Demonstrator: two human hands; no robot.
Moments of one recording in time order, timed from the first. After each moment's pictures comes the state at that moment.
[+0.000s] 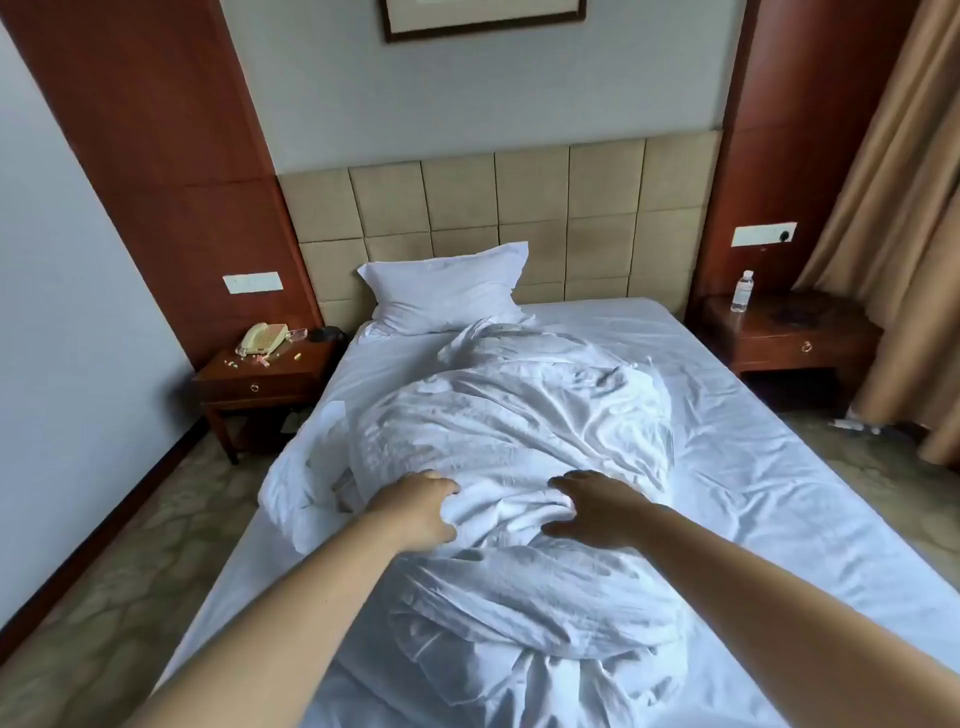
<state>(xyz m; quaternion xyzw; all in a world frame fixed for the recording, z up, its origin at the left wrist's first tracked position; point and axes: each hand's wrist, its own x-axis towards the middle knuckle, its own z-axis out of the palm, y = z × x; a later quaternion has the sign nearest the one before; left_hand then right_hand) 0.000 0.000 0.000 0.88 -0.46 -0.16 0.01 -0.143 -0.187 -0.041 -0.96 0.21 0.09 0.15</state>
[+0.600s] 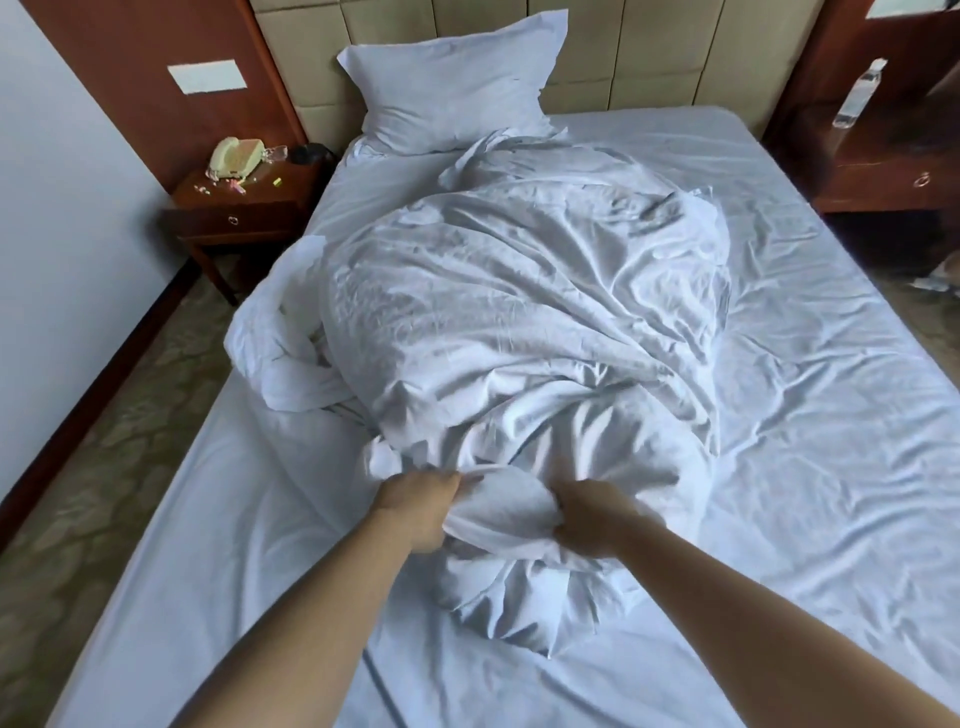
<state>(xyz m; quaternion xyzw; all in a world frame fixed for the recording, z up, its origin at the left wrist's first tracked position) -0.004 -0.018 -0.201 0.85 -0.44 -0.21 -0.20 -0.142 -0.182 -0.227 -0.93 0.22 0.23 0.18</state>
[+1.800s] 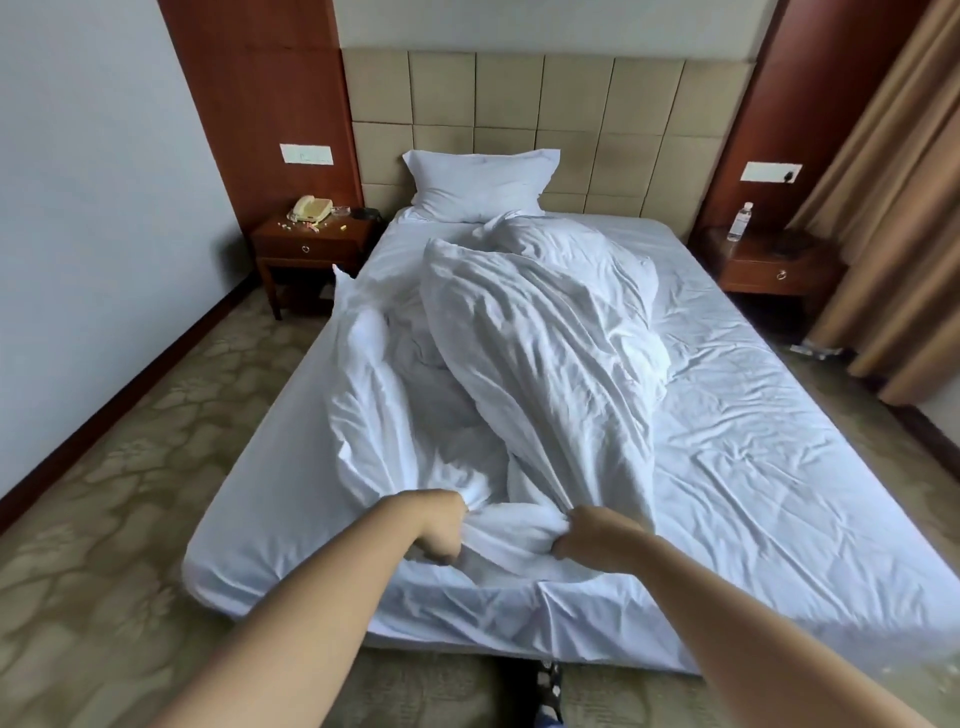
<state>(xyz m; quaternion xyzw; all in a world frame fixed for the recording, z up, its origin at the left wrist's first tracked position) -0.294 0.332 -0.098 0.84 -0.41 -0.36 -0.07 -0.436 0.170 -0.131 -0.88 0.33 0.23 0.23</state>
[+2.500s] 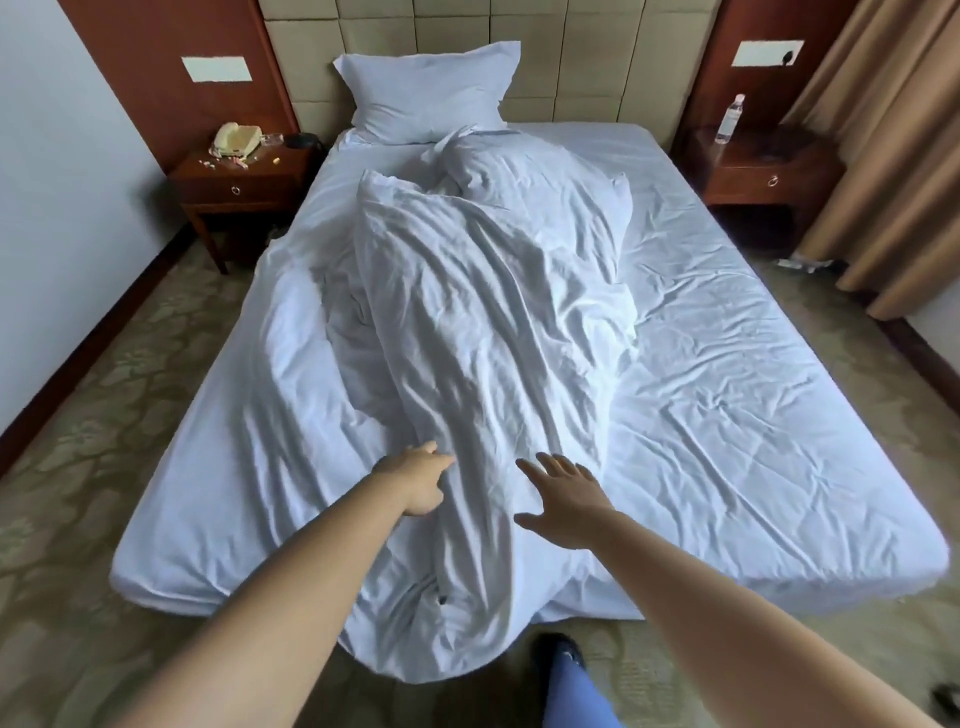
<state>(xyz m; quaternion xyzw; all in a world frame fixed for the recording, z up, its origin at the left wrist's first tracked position) -0.259 0.212 -0.166 0.84 -0.43 -0.30 -0.09 -0.427 0.069 -0.199 -0.94 0.23 0.18 0.17</state>
